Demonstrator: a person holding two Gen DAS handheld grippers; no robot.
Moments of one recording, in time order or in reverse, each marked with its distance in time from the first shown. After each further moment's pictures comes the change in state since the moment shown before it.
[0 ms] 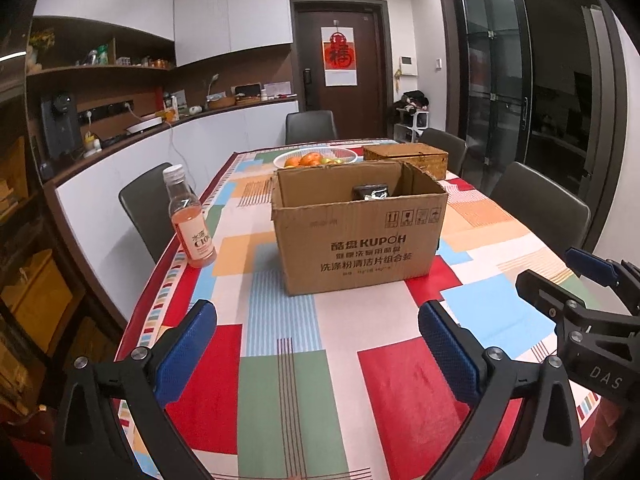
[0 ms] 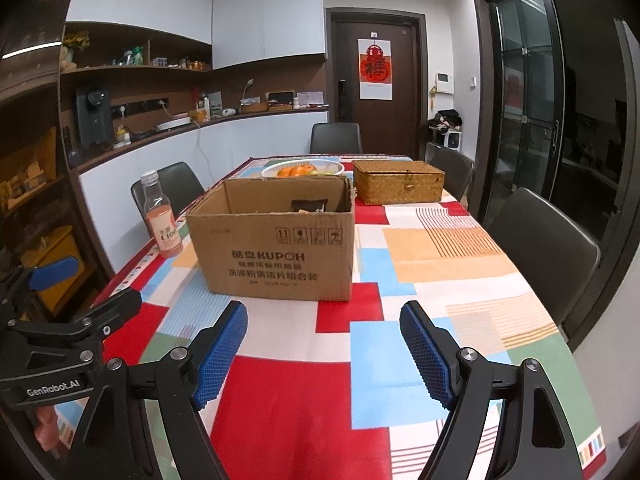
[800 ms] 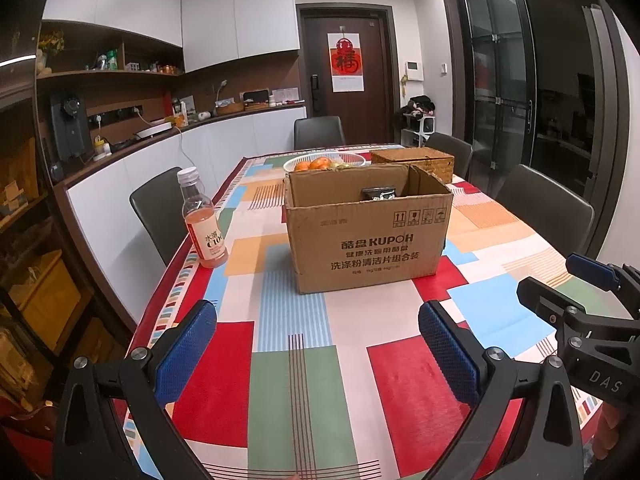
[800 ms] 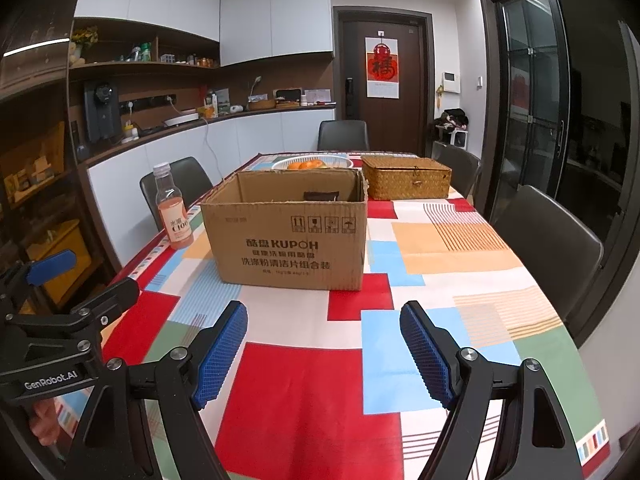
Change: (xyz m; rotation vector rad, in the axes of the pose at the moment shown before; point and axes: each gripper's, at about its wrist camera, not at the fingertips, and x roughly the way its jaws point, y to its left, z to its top) left arm -0.011 0.002 -0.008 0.003 -0.021 0.031; right arm -0.004 0.006 -0.009 -0.004 0.007 0.017
